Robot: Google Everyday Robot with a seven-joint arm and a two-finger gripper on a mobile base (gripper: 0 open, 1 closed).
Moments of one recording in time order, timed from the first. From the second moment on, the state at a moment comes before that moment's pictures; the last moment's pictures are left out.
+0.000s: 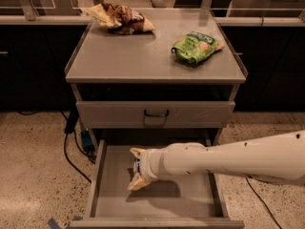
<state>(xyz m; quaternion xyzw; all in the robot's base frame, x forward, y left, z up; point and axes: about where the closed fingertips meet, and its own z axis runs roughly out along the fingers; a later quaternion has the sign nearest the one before) 0.500 0.061 0.562 -0.69 0.63 0.09 0.35</state>
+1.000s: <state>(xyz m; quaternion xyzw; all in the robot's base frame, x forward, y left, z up) 0.532 0.067 0.439 -0.69 0.63 0.11 0.34</state>
